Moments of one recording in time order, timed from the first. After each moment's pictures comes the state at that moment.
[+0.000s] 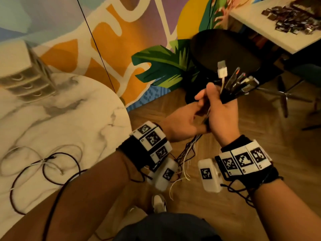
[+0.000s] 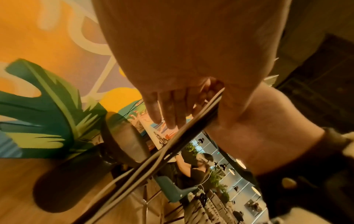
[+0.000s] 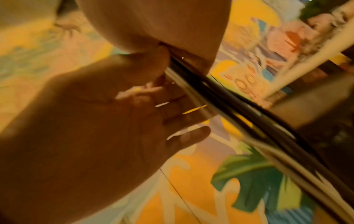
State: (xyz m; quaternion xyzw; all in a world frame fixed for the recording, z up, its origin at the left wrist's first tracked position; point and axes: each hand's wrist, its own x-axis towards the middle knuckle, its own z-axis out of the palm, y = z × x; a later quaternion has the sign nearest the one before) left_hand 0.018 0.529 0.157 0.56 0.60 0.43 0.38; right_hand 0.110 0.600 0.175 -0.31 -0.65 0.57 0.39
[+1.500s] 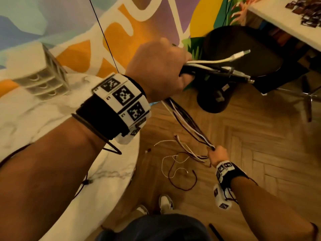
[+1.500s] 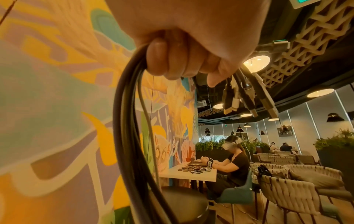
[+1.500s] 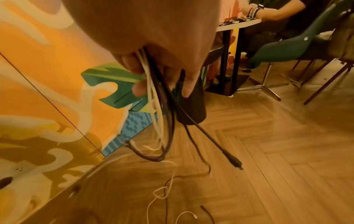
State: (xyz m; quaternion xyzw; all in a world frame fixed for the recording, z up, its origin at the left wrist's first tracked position) left_hand -0.048 0.529 0.262 0.62 0.76 0.15 -0.11; right_hand 0.160 0.654 -0.054 -0.61 -0.70 0.36 -0.08
